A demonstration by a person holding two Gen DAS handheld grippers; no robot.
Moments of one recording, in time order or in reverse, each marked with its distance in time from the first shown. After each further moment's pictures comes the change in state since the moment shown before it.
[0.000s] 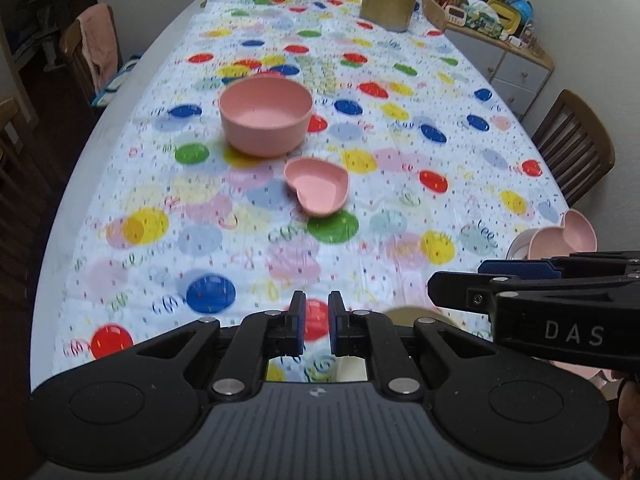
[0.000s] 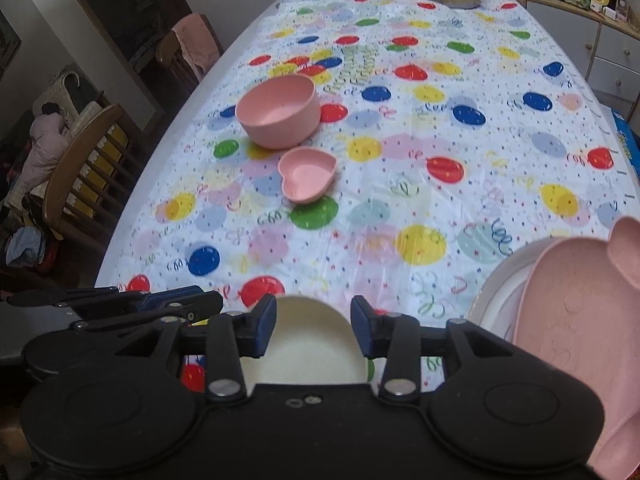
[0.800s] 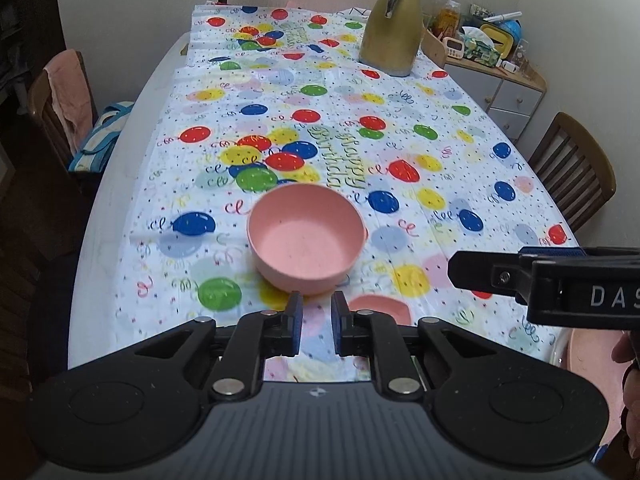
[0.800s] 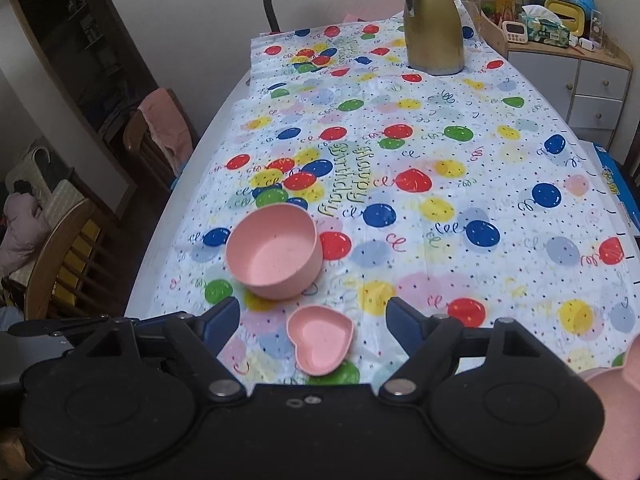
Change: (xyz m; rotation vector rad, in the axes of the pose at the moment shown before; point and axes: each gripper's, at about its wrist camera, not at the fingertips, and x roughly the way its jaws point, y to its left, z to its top) left arm 0.047 0.070 0.126 0.084 -0.062 -0.055; right arm 0.034 0.020 0.117 0.116 -0.163 -0.072
